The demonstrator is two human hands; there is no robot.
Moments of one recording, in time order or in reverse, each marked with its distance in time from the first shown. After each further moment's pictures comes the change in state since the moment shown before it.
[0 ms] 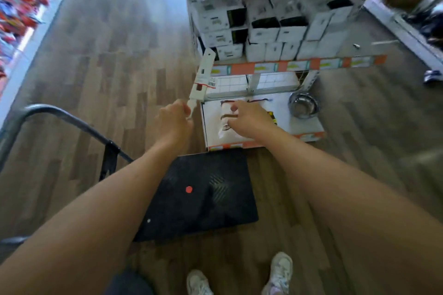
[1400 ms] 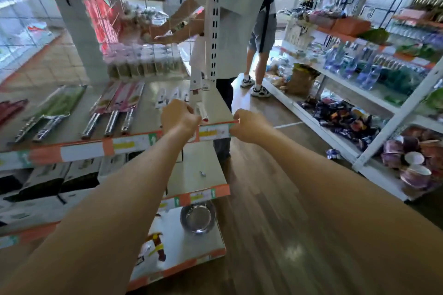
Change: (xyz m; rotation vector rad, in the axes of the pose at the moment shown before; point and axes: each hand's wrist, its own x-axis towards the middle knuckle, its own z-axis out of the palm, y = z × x) left_hand 0.217 0.672 0.173 -0.266 0.013 0.142; right_hand 0.156 0.452 -0.504 -0.107 0.280 0.089
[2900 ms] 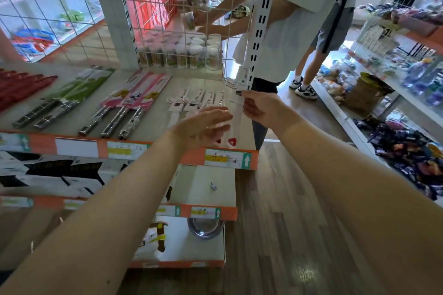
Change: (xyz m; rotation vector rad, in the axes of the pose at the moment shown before) left_hand 0.068 0.005 0.029 -1.107 -0.471 -0.398; right_hand 0.178 -0.002 -0.013 1.336 -0.227 0.191
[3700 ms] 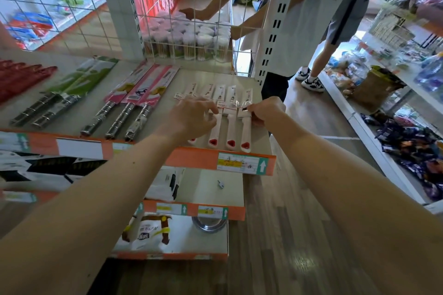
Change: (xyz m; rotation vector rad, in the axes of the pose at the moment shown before) left_hand 0.028 0.004 -0.053 1.537 0.286 0.448; right_hand 0.038 0.024 0.015 -0.652 0.288 0.000
